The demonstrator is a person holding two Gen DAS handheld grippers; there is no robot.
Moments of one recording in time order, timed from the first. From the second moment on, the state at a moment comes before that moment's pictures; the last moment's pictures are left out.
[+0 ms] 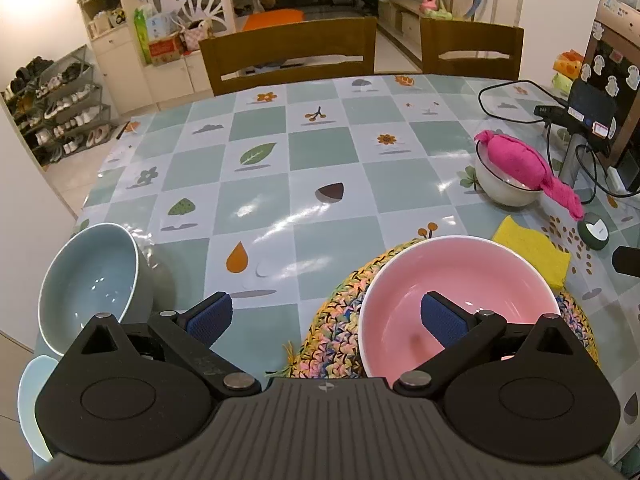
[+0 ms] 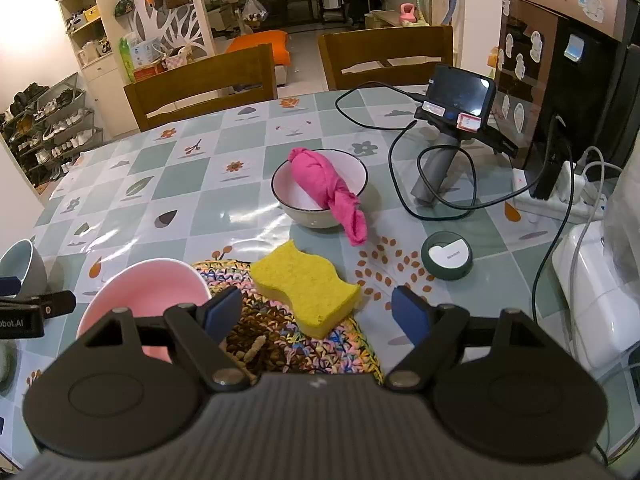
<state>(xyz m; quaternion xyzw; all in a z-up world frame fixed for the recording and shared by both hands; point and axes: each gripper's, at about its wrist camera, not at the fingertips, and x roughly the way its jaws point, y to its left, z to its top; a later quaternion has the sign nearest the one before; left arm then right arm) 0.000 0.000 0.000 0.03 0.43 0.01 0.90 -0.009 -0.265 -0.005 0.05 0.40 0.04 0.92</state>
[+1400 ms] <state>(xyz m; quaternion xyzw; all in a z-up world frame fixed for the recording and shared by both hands) -0.002 -0.001 -0.003 0.02 0.44 0.00 0.90 -0.011 -0.265 -0.006 0.05 0.40 0.03 0.91</state>
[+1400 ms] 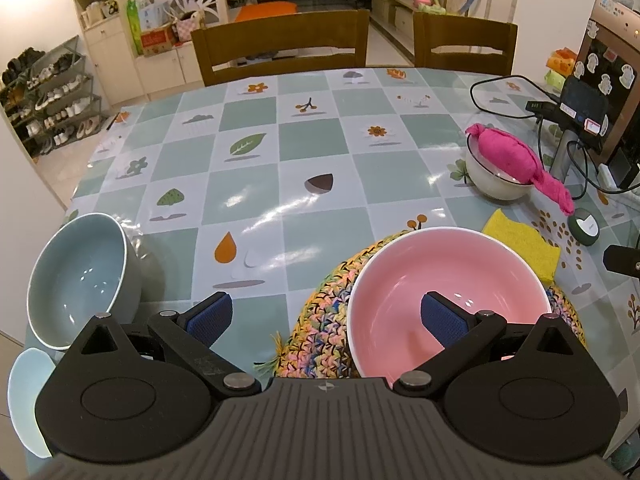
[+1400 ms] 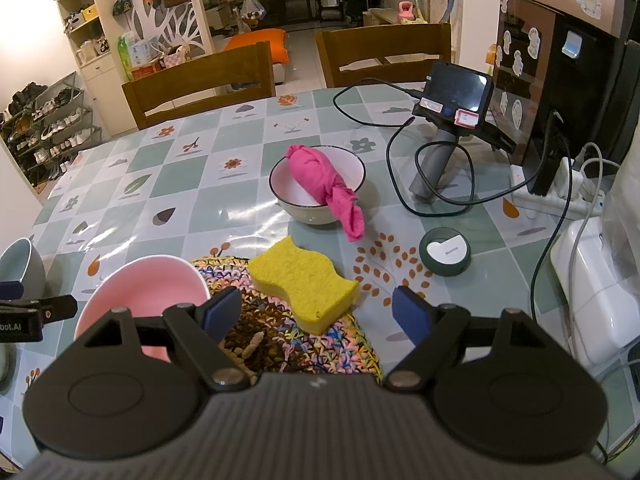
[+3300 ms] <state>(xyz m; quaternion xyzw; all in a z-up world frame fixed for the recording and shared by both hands) 0.018 -0.007 -0.048 0.01 0.50 -0.04 0.86 0.016 -0.272 -0.028 0.05 0.42 0.05 0.90</state>
